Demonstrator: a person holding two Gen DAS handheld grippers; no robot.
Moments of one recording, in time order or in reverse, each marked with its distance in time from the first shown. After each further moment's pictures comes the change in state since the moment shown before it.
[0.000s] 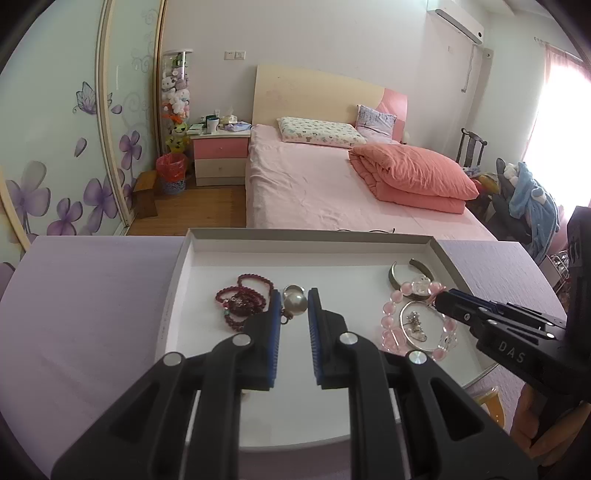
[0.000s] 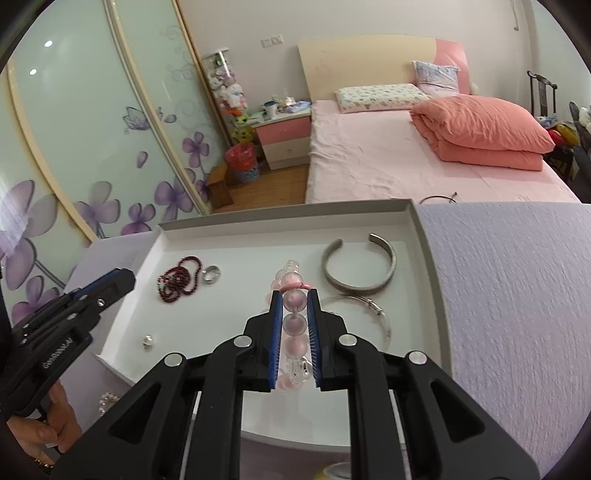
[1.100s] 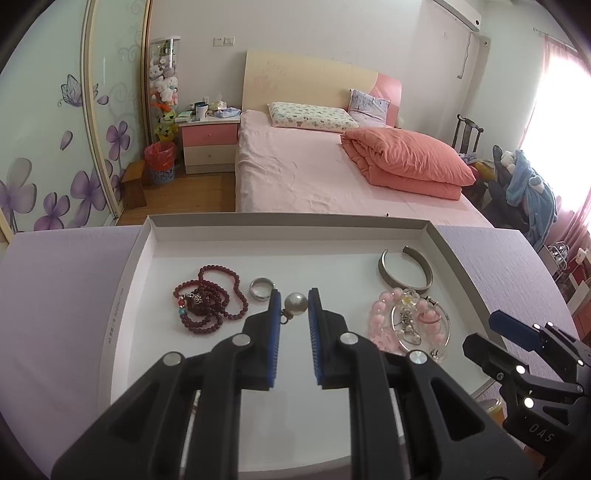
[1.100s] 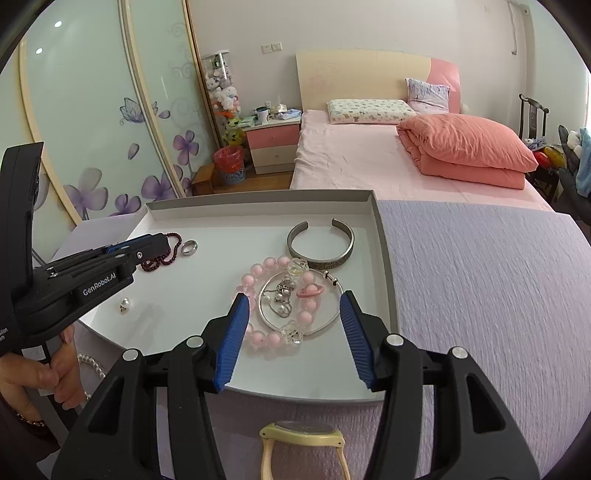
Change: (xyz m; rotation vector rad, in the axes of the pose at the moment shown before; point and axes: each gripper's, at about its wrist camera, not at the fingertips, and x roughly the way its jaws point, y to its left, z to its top) left arm 0.039 -0.018 0.000 0.013 0.059 -0.023; right arm -0.023 -0.011 -0.029 -0.072 -0.042 -0.060
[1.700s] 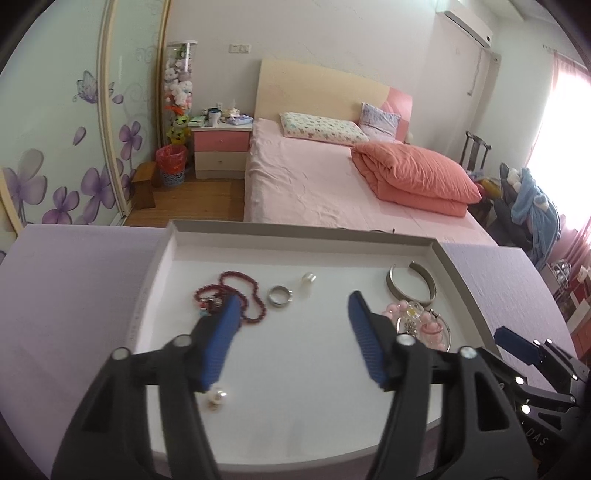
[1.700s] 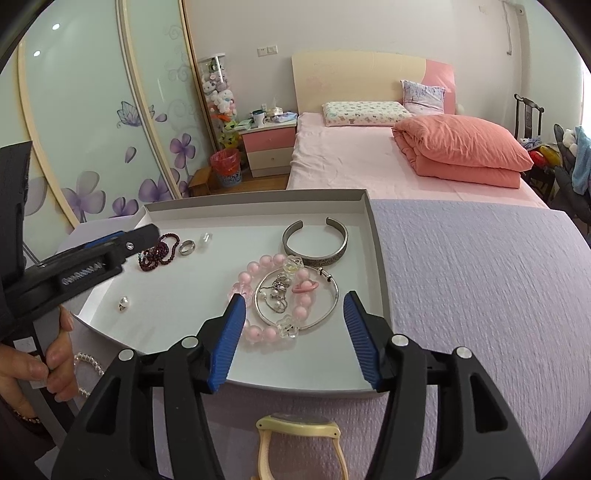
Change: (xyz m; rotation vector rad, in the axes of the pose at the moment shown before) left arm -0.017 0.015 0.001 -0.062 -0.048 0.022; right arm -0.011 -0.002 -0.003 0.011 -0.024 -0.013
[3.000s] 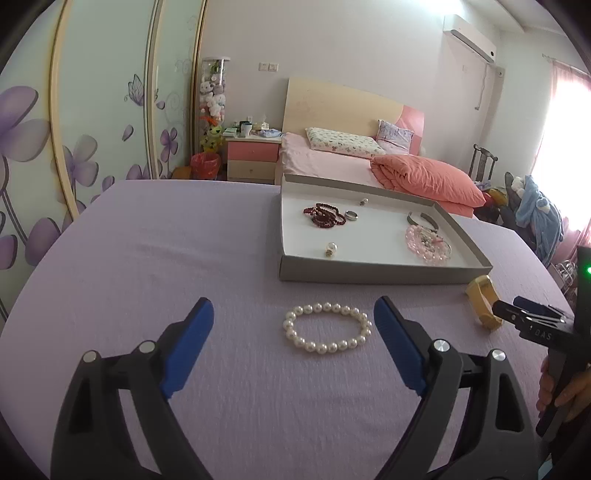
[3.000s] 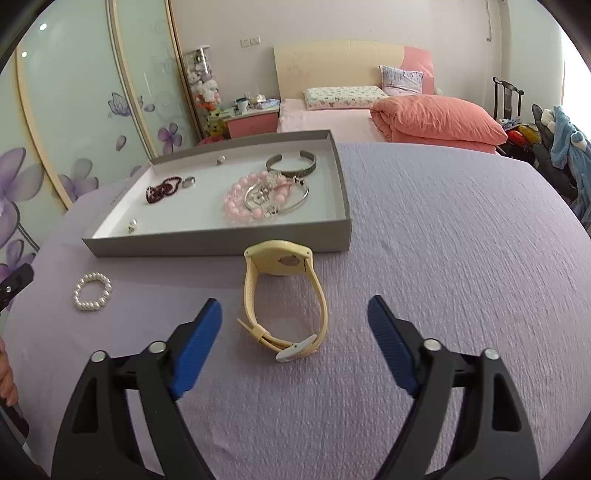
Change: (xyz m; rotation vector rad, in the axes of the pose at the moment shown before) left arm -0.163 0.077 -0.125 -0.009 -0.076 0.062; right arm -0.046 0.000 -0.082 0.020 0.054 -0.066
